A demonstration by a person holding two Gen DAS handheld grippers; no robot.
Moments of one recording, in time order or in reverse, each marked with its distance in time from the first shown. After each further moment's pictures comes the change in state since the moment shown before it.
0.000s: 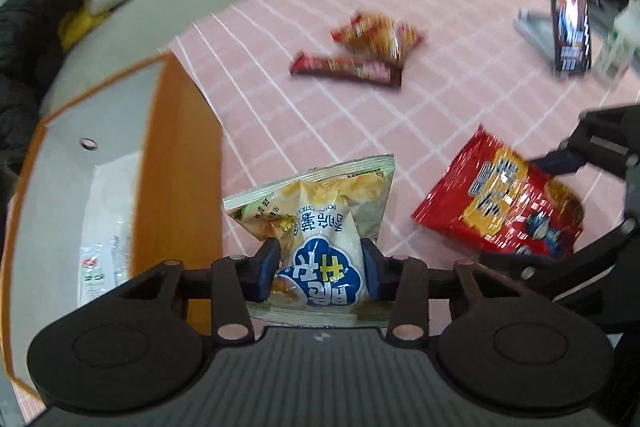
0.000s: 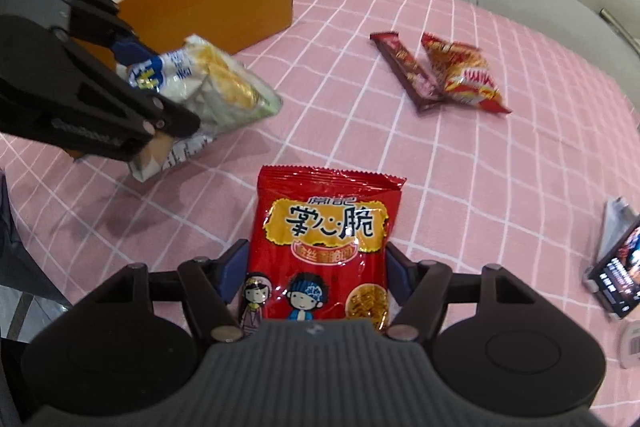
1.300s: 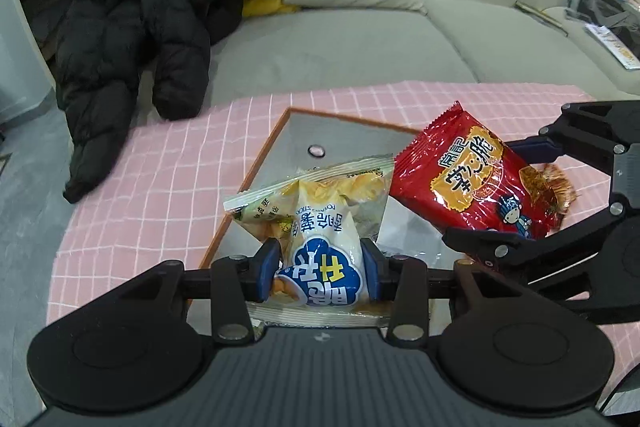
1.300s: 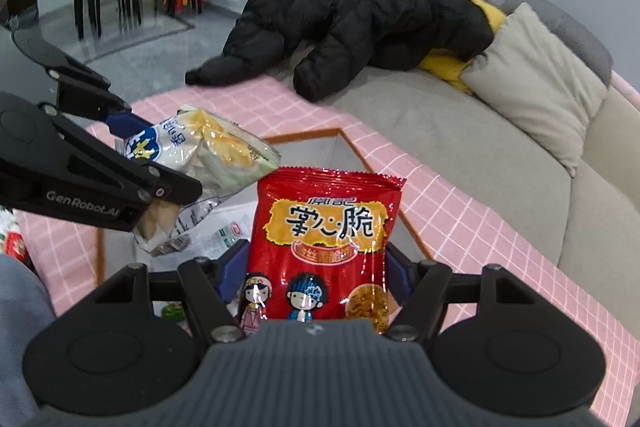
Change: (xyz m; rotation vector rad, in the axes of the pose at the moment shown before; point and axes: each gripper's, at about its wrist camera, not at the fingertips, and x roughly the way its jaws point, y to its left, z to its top) left arm -0.064 0.203 -0.023 -0.442 -0.103 0.129; right arm 0.002 0.124 0.240 -0.366 -0.224 0.131
